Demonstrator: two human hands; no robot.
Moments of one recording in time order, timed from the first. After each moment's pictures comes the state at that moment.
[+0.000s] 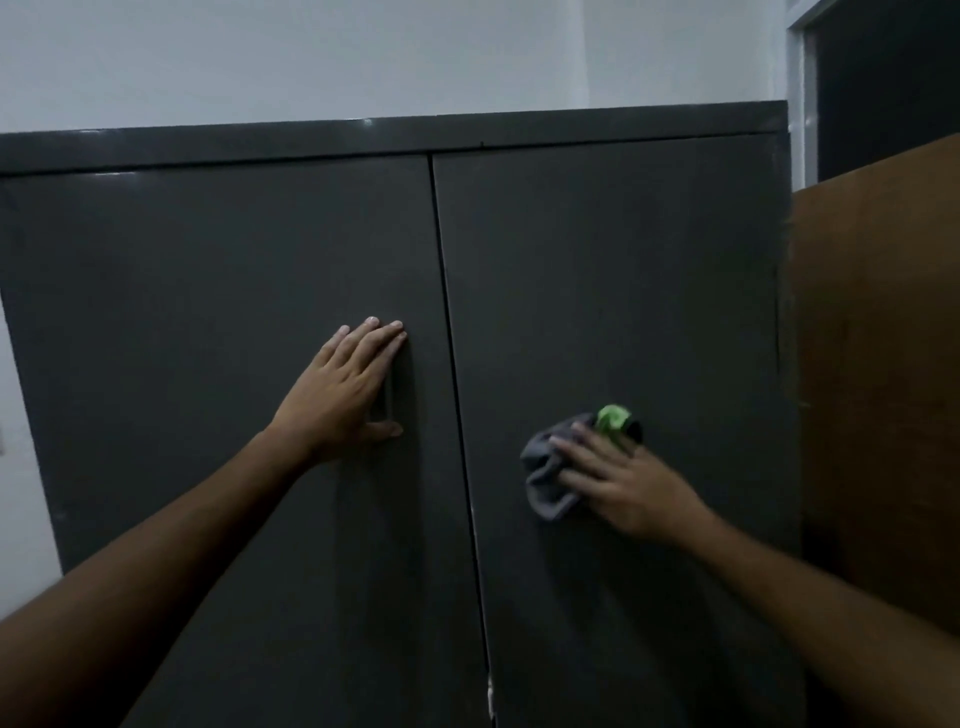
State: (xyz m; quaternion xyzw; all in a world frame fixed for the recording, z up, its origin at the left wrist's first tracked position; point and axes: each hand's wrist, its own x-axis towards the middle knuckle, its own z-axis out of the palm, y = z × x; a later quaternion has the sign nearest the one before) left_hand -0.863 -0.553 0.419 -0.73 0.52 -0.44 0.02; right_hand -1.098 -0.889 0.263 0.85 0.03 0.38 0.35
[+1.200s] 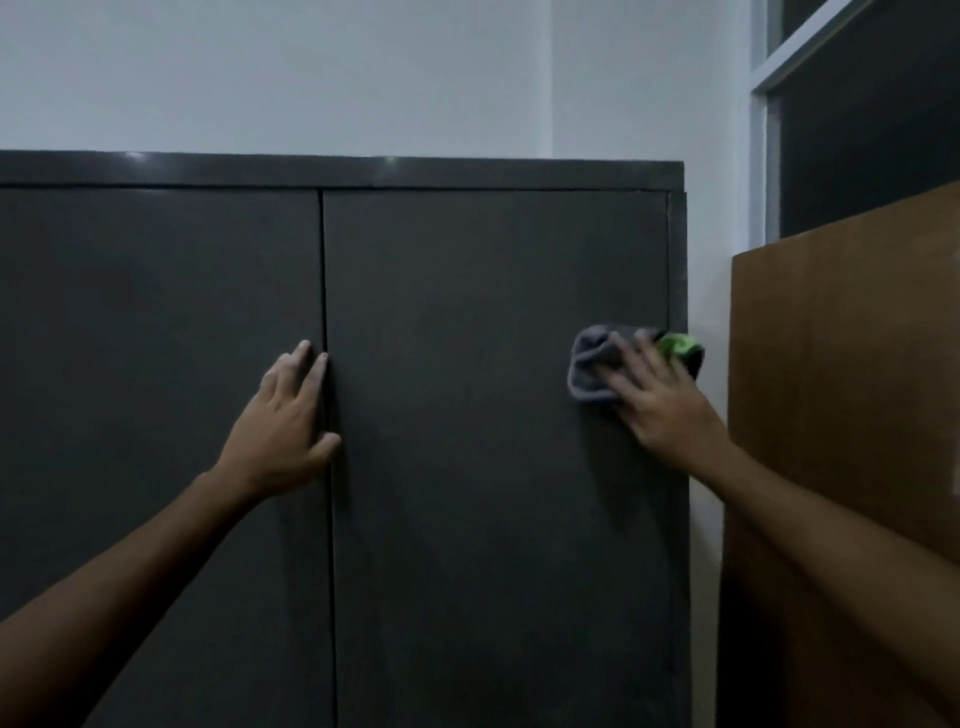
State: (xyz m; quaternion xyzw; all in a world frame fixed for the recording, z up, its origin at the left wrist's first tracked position) left_hand -0.963 -0.630 0.393 -0.83 0.39 -0.36 -0.17; right_hand -1.218 -1.043 0.394 0.85 -0.07 0.44 0.27
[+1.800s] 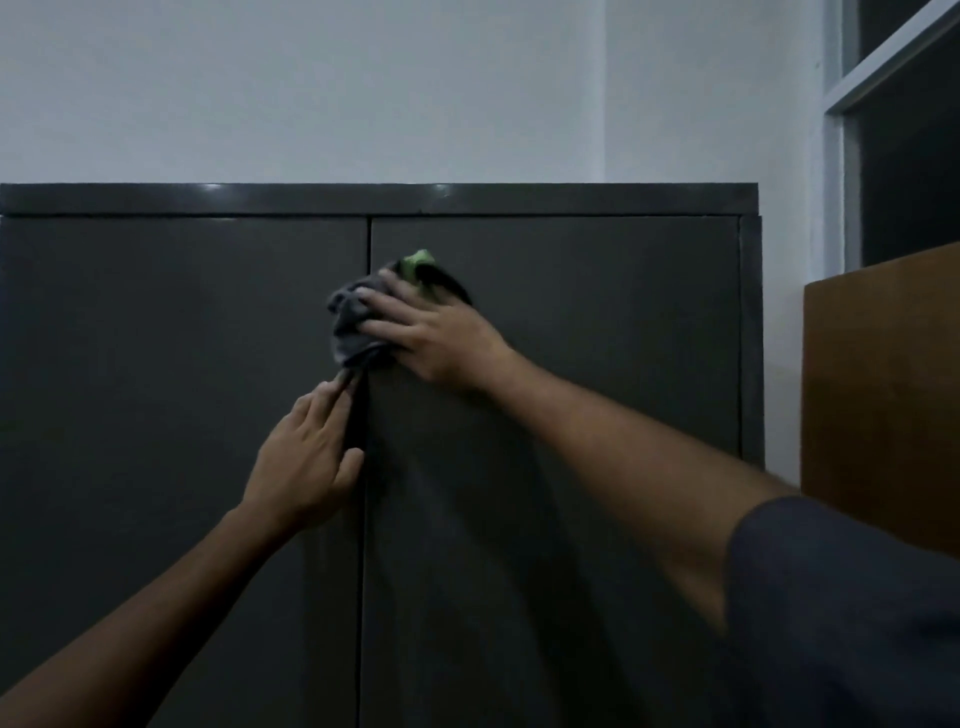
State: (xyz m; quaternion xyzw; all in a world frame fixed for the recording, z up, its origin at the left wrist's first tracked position) left_hand -0.945 -0.630 0.389 -0.80 0.38 -0.43 -0.16; right_hand -1.006 -0.841 0.528 0.79 0.18 0.45 0.37
